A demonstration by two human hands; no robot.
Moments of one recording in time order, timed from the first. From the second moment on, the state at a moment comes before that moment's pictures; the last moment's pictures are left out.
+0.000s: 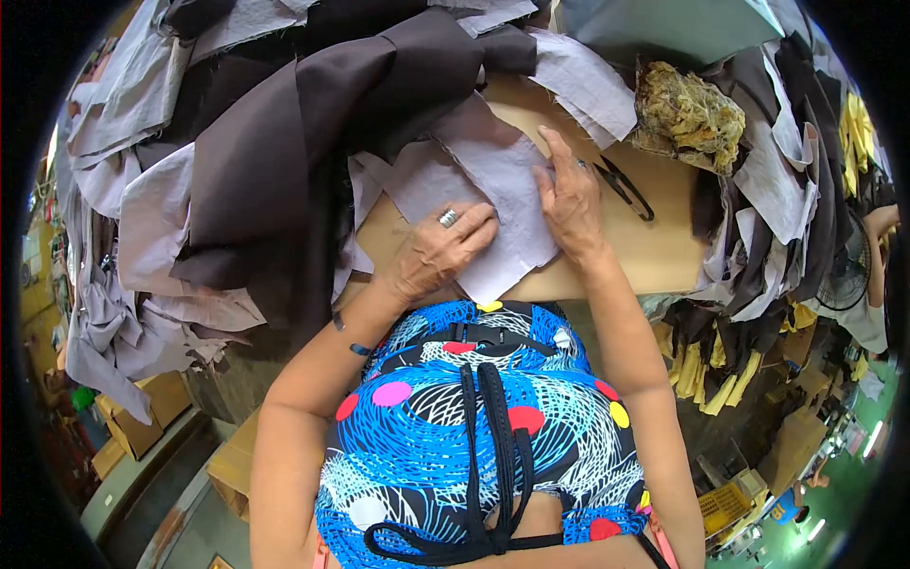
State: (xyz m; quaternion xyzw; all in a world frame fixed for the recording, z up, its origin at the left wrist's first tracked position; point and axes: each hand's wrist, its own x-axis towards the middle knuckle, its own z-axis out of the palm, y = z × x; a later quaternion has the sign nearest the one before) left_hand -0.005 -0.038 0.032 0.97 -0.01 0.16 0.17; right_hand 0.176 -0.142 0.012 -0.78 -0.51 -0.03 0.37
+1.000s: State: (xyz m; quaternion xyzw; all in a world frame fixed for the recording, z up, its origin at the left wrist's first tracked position) left_hand -0.007 -0.059 0.029 0.99 -0.05 0.13 0.04; right_hand 0.180 -0.145 0.014 -0.77 -0.53 -0.01 0.34
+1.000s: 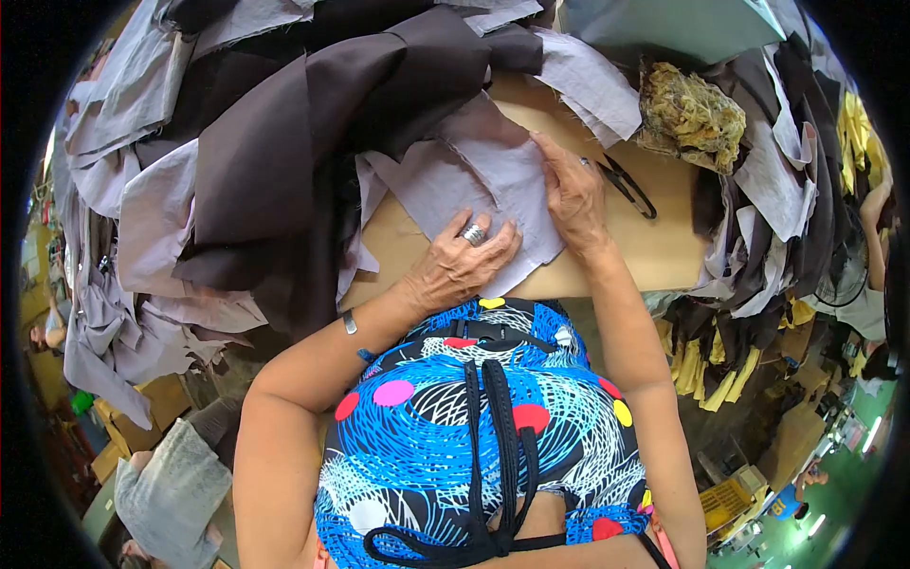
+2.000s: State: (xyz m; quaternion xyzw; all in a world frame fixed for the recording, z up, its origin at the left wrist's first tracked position) left_hand -0.009 -0.048 0.033 0.98 -0.07 0.12 0.13; right_hand 0.181 -0.144 0.003 -0.76 -0.54 -0.07 0.36
